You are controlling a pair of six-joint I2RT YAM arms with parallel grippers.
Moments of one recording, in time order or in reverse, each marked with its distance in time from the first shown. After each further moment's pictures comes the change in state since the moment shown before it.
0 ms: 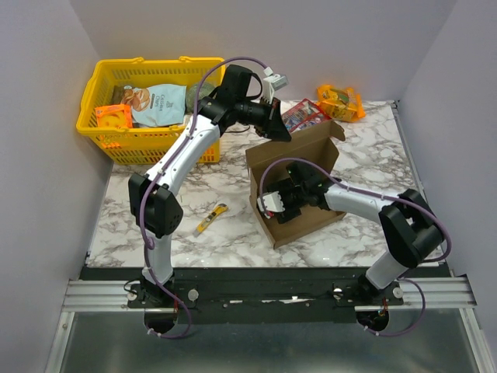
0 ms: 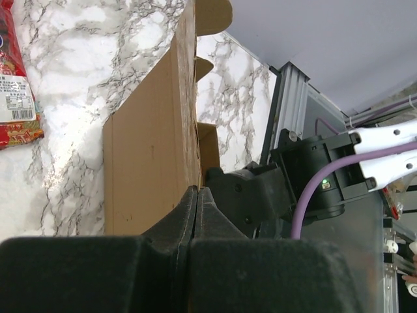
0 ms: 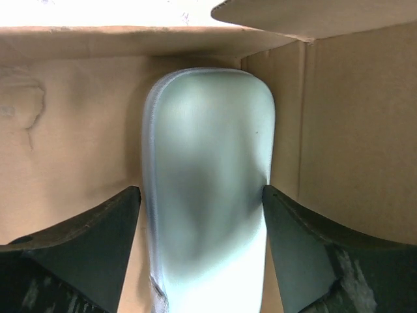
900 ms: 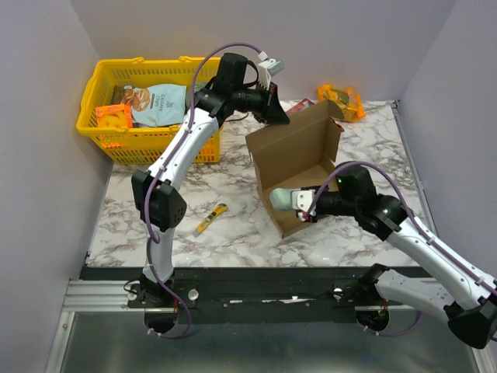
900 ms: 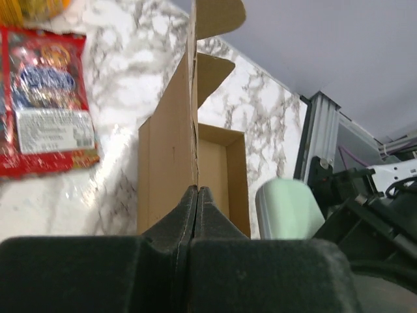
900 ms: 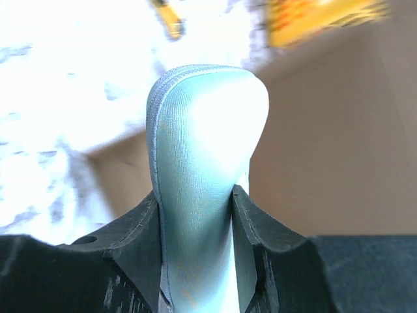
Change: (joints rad) left arm 0.037 0.051 0.099 0.017 -0.068 0.016; right arm 0.025 -0.687 -0.002 -0.278 -0.047 0.340
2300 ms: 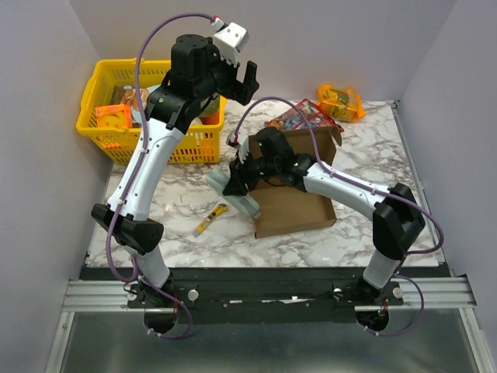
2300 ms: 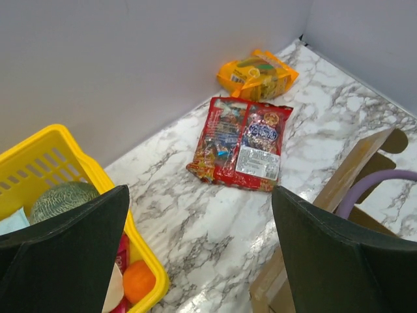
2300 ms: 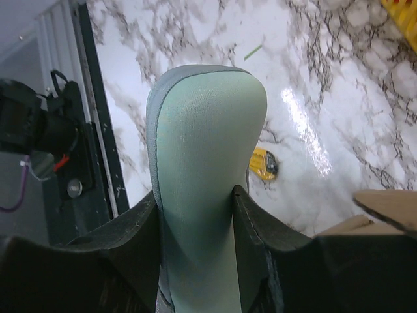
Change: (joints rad) left arm 0.039 -0.266 0.055 -0.015 -0.620 0.240; right arm 0.142 0.805 0.460 0.359 -0.141 1.051
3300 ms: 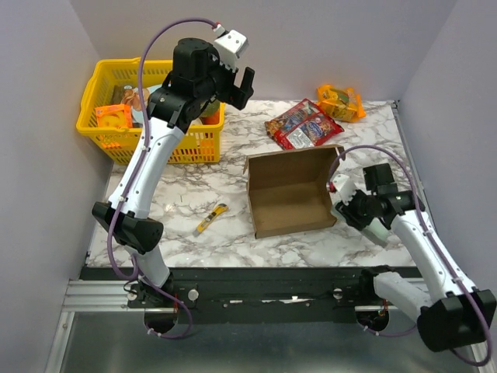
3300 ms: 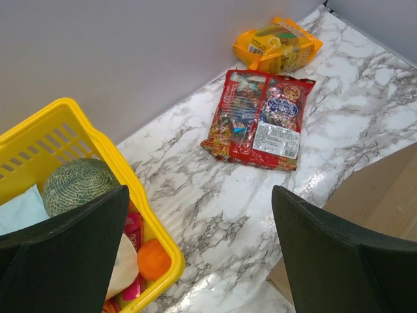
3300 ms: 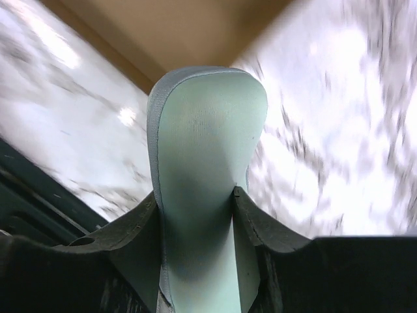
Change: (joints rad) left arm 0.023 0.000 -0.056 -0.043 -0.032 0.055; right arm -0.568 -0.769 -0.529 -0.751 0.375 -0.784
